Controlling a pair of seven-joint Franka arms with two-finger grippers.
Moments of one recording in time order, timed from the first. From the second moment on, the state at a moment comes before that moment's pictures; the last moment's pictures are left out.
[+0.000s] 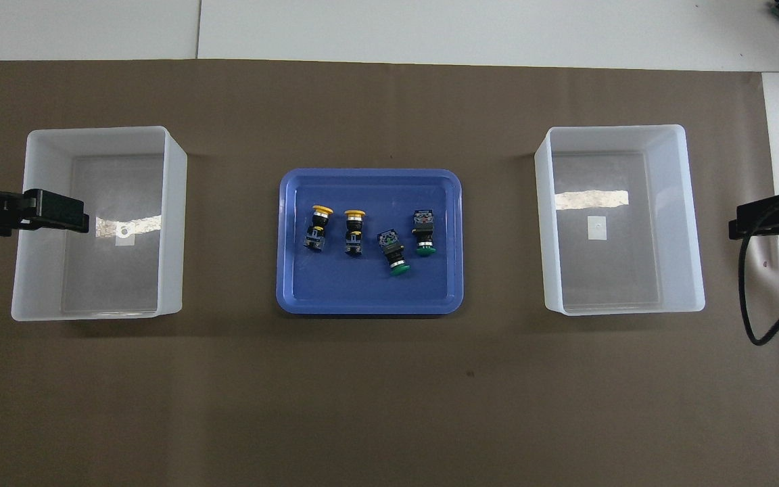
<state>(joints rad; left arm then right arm) -0.11 -0.06 0.02 -1.68 -0.04 1.65 -0.05 0.05 -0.05 -0.09 -1.60 -0.02 1.54 0.08</state>
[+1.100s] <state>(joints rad) -0.44 0.07 0.01 -2.04 -0.04 2.27 -0.22 0.05 -0.05 -0.09 -1.60 -0.02 1.54 0.08</state>
